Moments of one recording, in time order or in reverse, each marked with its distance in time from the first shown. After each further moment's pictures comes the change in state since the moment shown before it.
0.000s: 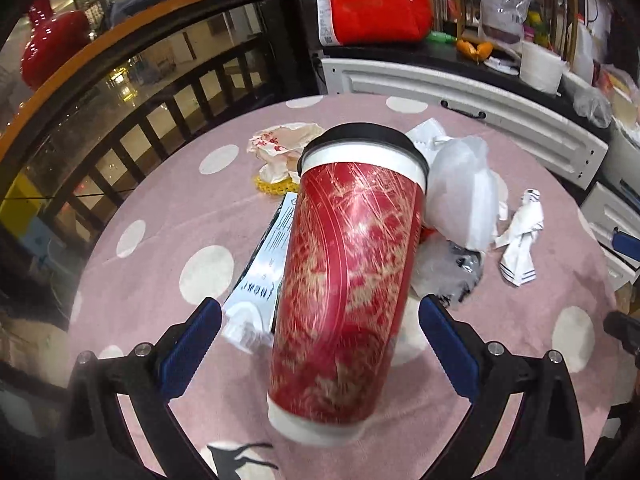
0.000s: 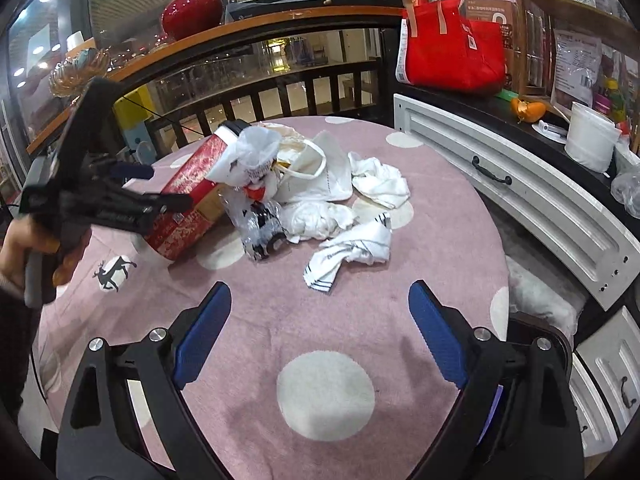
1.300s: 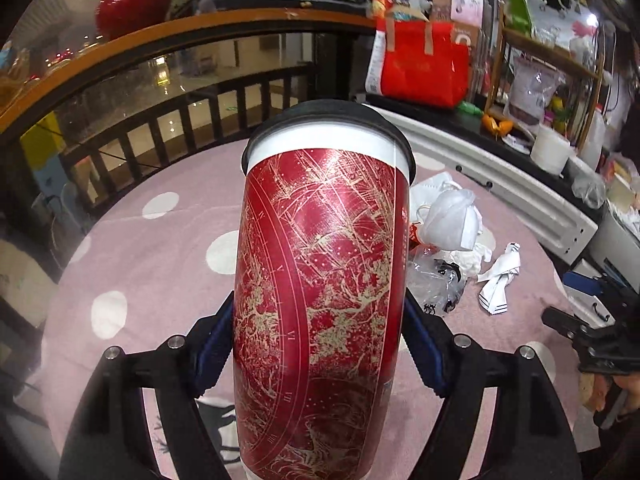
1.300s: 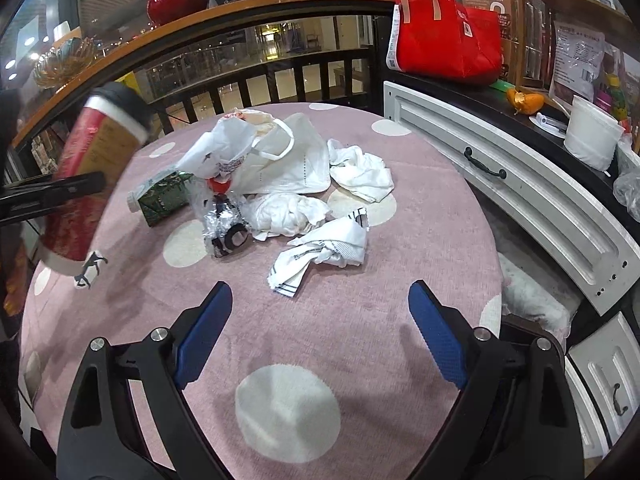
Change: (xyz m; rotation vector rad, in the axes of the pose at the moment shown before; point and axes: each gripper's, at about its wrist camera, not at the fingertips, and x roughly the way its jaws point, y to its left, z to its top) left arm -0.056 0.027 -0.045 -0.268 -0.189 -0.021; right arm 0.030 -0.019 0.009 -0.012 0.048 -0.036
